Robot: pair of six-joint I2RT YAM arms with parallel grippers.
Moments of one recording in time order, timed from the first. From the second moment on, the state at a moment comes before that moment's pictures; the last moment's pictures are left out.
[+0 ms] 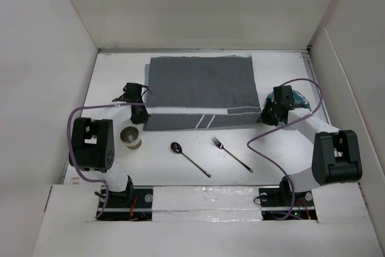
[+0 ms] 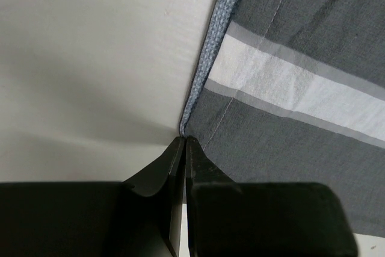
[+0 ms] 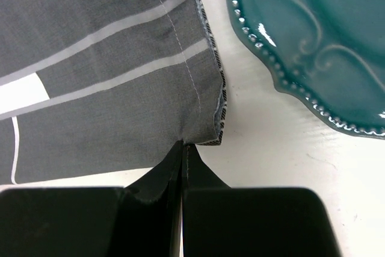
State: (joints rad) left arm -0.12 1.61 0.89 -0.38 -0.08 -0.48; right arm 0.08 1.46 0.81 -0.33 -0.07 0.53
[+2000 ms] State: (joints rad) left arm -0.34 1.38 1.05 -0.36 0.29 -0.52; right arm -0.45 1.49 0.61 -0.03 -0.17 1.23
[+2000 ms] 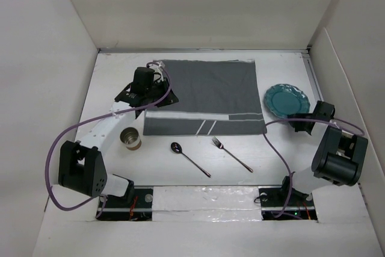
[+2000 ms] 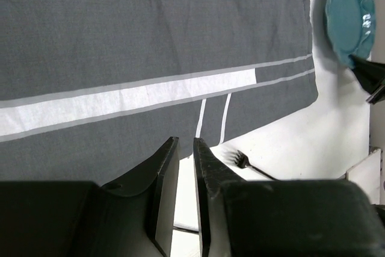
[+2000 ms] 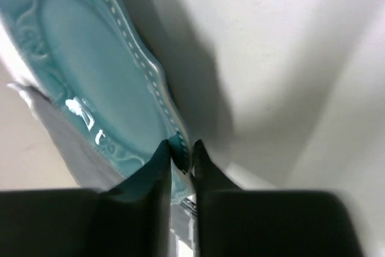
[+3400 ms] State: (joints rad) left arm -0.32 1.09 1.27 -0.55 -0.05 -0.41; right arm 0.26 1.89 1.11 0.21 -0.53 1.12
